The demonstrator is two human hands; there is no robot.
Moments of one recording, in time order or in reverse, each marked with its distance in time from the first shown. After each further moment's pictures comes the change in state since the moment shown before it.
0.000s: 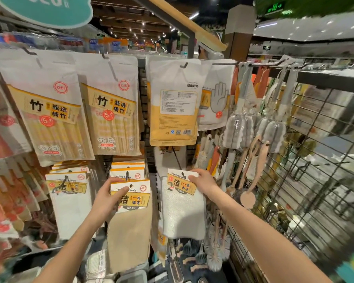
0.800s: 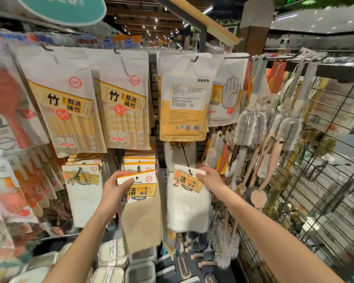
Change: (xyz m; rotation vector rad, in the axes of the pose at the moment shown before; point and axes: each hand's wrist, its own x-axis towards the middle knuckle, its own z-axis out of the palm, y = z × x) left_hand -0.002 -0.001 -0.001 -0.105 0.108 -0.010; right_hand 0.011 0.014 0.009 0.040 -0.027 -0.013
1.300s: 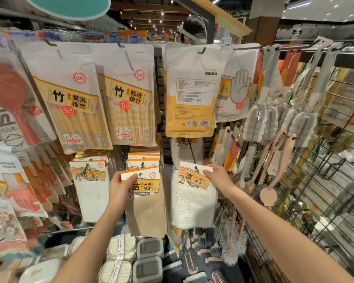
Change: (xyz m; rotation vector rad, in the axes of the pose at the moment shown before) left_hand 0.007 -0.014 0.002 0.042 0.151 -0.035; right_hand 0.008 0.009 0.004 0.092 0.003 0.010
